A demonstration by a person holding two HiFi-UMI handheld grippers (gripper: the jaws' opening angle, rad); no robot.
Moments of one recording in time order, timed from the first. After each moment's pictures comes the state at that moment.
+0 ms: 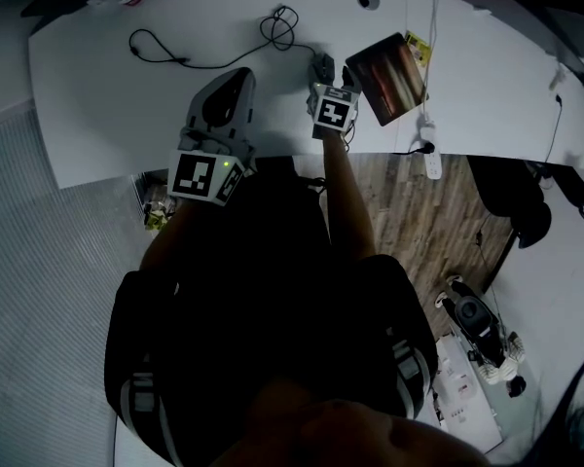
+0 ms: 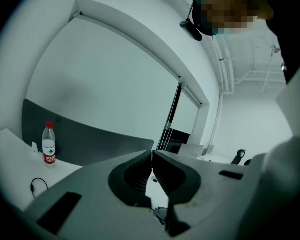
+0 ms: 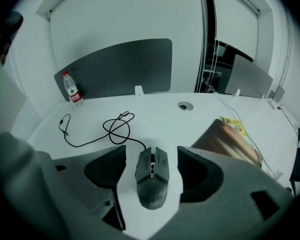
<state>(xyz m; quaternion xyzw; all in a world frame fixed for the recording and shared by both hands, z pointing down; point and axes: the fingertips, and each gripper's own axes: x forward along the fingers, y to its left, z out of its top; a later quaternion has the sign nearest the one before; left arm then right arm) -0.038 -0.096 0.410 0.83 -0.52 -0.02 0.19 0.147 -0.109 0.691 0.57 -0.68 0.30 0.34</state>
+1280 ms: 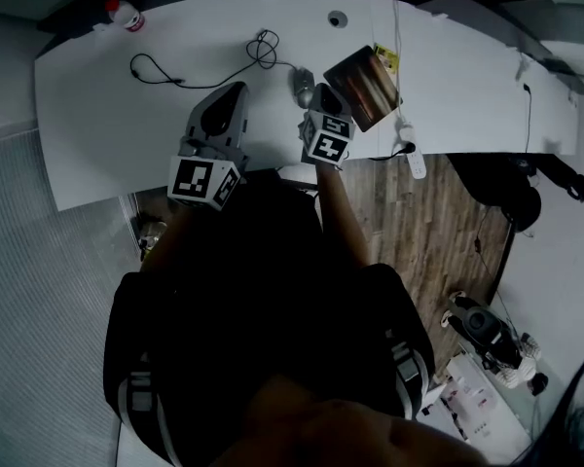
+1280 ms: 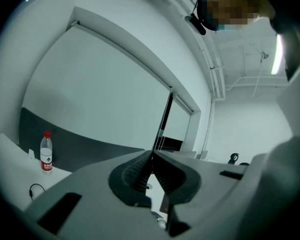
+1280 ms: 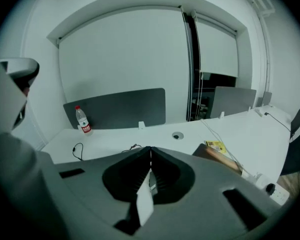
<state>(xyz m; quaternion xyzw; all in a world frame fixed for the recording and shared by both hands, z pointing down) -0.033 -0.048 0.362 0.85 -0.50 -0.05 0.15 0.148 -0.072 0.551 0.63 -0.70 0.24 0.22</state>
